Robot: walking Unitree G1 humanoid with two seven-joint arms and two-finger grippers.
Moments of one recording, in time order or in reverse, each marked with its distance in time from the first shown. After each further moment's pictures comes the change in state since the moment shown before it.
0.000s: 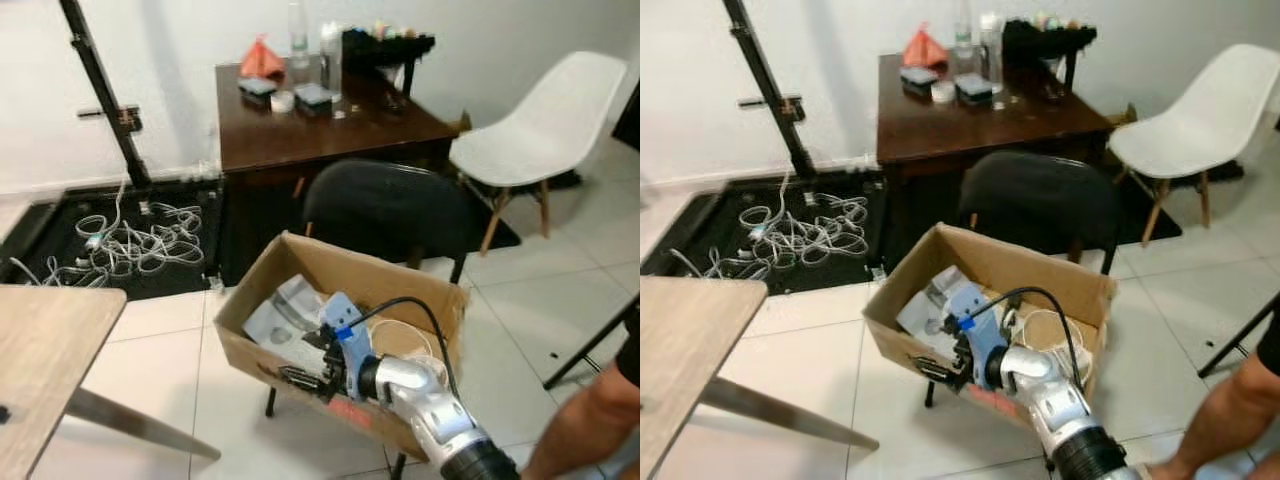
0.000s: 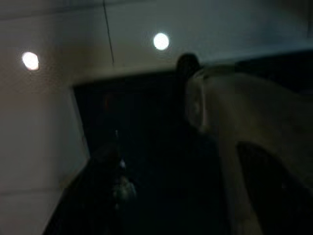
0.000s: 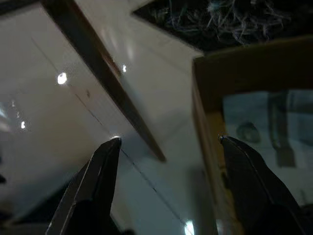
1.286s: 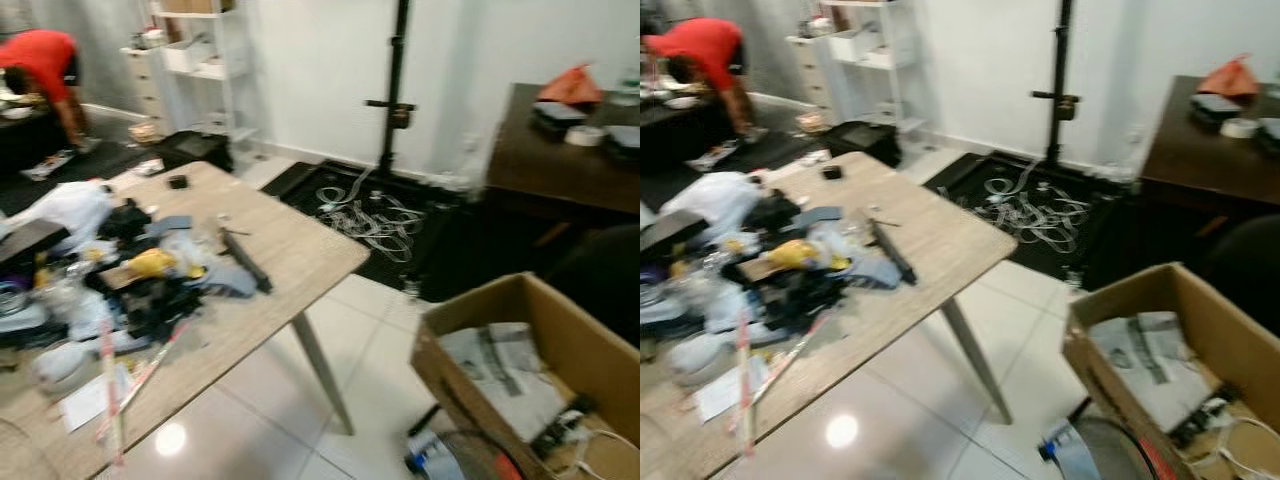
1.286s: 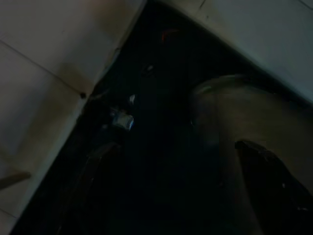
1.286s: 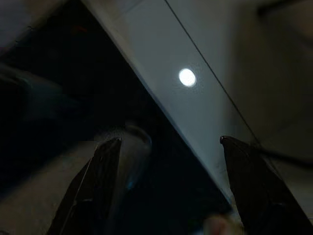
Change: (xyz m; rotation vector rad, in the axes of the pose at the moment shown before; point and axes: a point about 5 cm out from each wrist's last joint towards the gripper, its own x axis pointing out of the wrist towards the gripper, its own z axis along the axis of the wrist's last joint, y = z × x) left arm 0.001 0.003 0.011 -0.015 -0.026 0.032; right arm -0.114 0.026 -0.208 0.373 0.728 -0.505
